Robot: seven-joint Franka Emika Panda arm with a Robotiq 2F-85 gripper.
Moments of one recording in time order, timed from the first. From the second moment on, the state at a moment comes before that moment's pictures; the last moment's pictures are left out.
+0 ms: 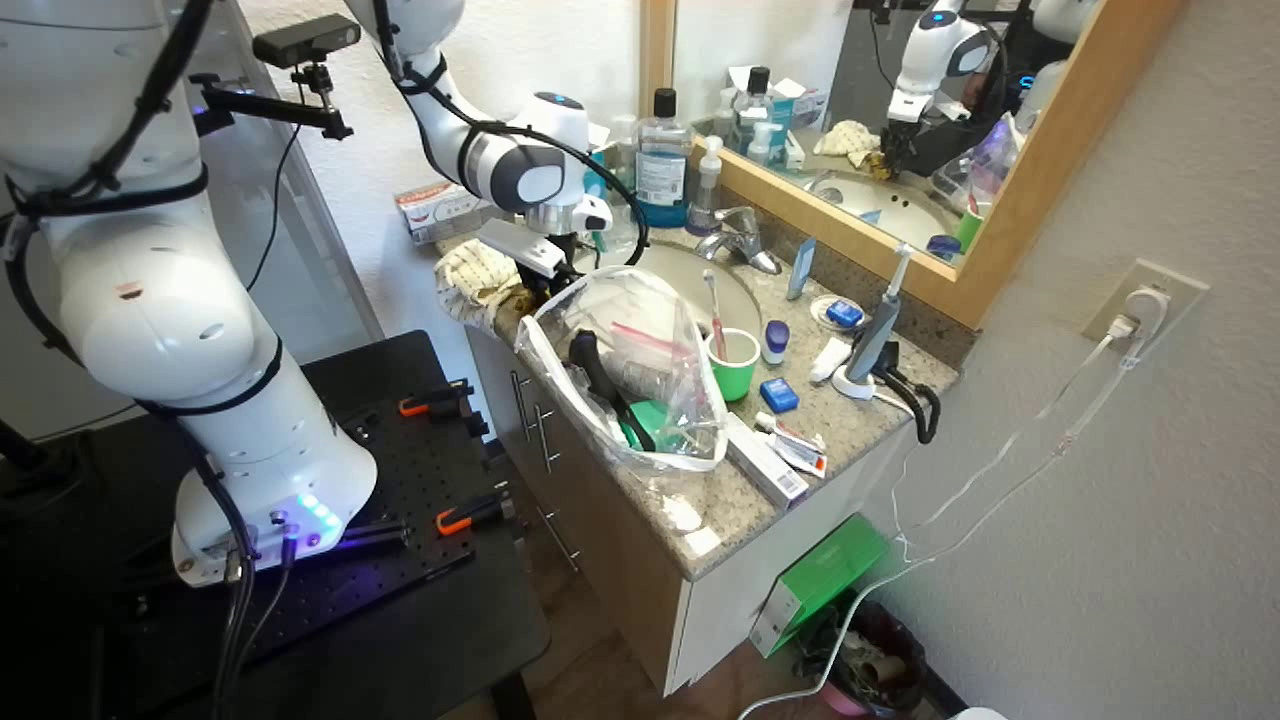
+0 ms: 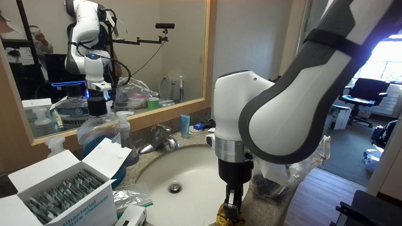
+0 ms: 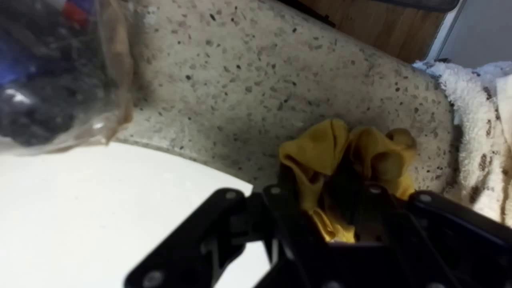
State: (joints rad) arm 0.17 0.24 0.19 -2.52 0.03 2.63 -0.17
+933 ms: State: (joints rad) arm 0.18 0.09 0.22 -2.37 0.03 2.33 -0.17
